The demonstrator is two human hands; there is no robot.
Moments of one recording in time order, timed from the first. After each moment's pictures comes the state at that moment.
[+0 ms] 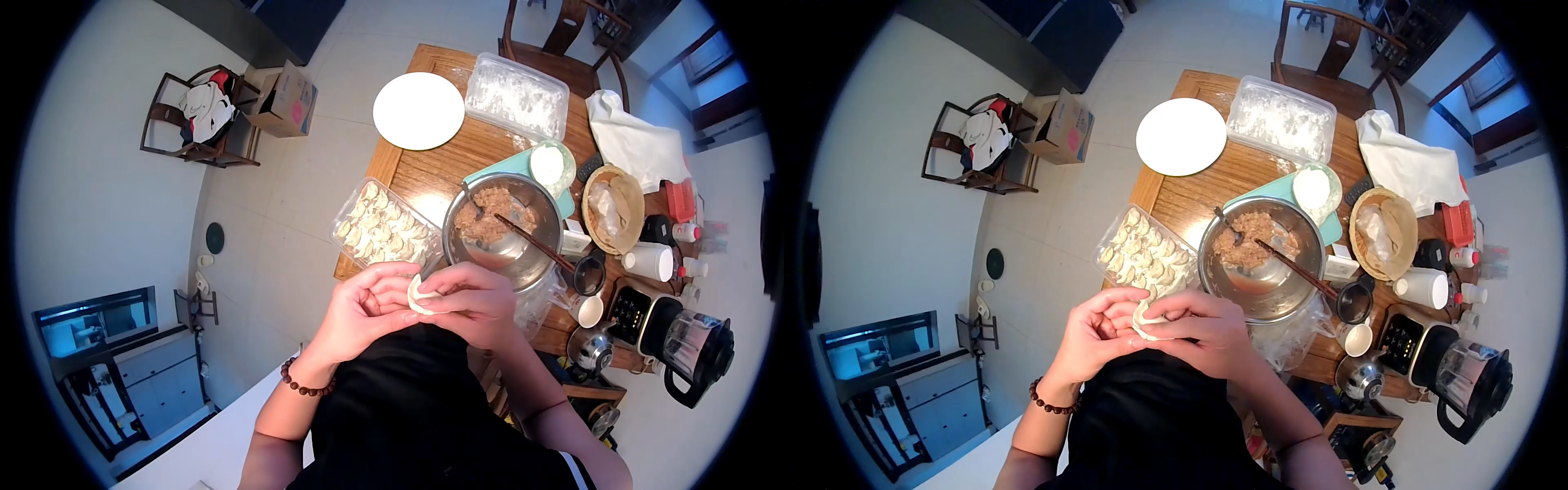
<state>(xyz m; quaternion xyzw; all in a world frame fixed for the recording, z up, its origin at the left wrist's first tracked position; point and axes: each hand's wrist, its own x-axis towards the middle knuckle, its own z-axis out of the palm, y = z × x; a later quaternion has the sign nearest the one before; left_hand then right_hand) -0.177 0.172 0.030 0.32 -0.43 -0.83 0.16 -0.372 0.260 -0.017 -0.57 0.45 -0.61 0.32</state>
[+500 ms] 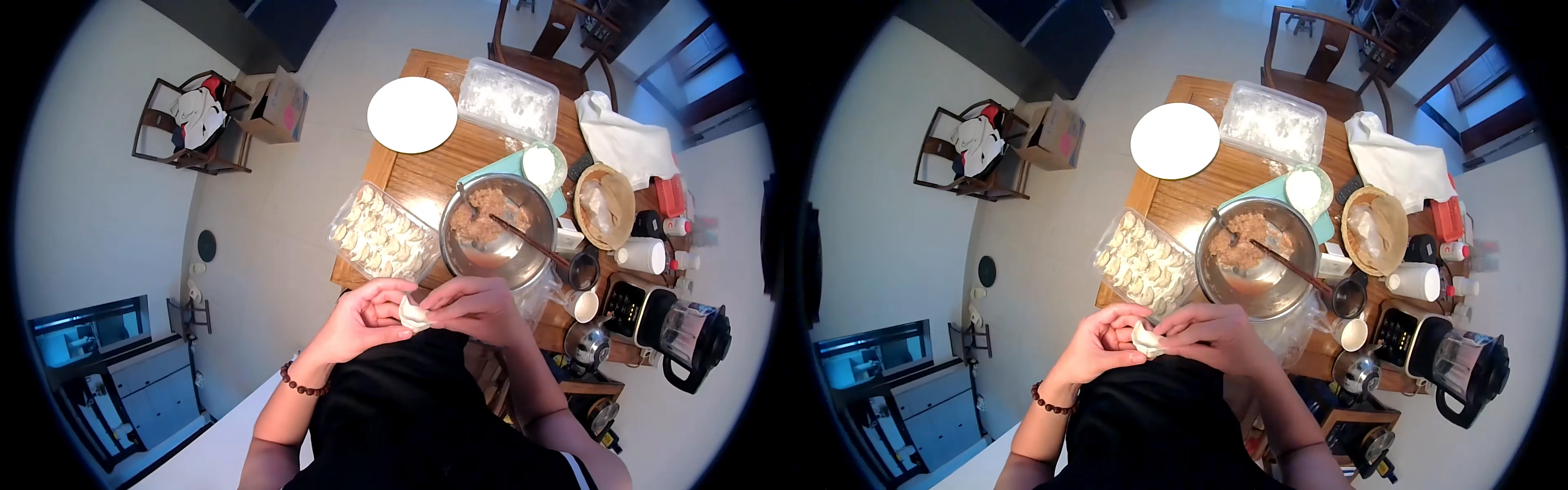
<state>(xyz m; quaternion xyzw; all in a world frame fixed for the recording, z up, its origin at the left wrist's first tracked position) -0.147 0.176 0.007 0.28 -0.39 -0.87 0.11 -0.378 0.278 -0.028 -0.57 0.44 -0.53 0.44</state>
